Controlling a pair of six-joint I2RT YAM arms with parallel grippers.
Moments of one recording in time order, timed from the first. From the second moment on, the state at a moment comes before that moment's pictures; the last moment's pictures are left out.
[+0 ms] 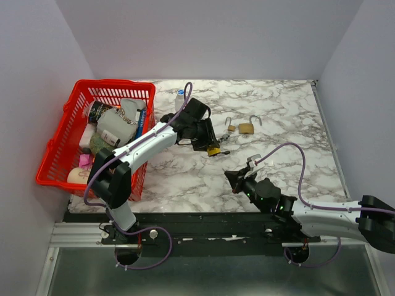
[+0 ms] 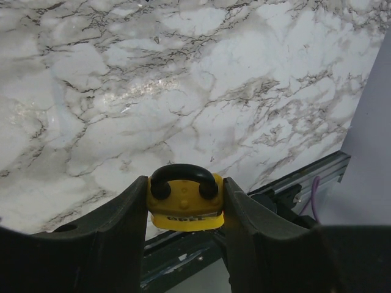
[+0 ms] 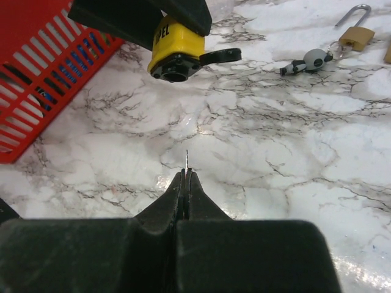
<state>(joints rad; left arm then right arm) -0.67 1.70 1.41 -0.63 0.22 -0.88 1.12 0.96 0.18 0.62 0.54 0.37</state>
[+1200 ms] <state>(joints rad) -0.66 1.71 1.30 -0.57 0.40 -1.07 1.12 1.10 0.18 0.86 0.58 0.45</state>
